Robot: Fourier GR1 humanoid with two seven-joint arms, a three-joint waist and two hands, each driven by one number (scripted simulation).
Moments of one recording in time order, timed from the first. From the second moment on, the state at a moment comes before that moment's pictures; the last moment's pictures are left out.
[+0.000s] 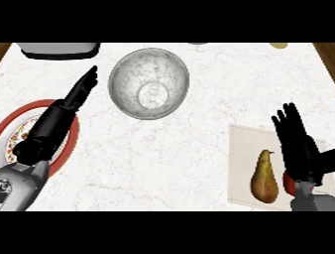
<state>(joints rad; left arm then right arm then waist) -0.30 0.48 -0.31 -1.61 0.12 0.10 0.00 -0.06 -0.21 0.03 -1.40 -0.45 -0.16 -0.08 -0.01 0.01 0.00</state>
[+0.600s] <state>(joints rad) -0.23 0.46 -0.04 -1.54 0.25 0.21 -0.02 -0.09 -0.33 0.16 -1.54 0.01 -0.38 -0.20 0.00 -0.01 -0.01</state>
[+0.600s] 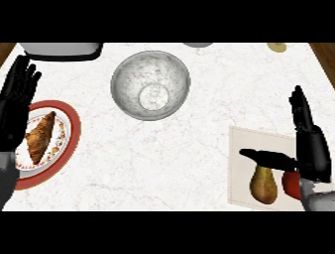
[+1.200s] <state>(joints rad) -0.21 0.47 0.06 -1.49 0.31 0.19 -0.06 0.18 -0.47 0.33 -1.92 0.60 -0.52 0.21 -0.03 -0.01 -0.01</state>
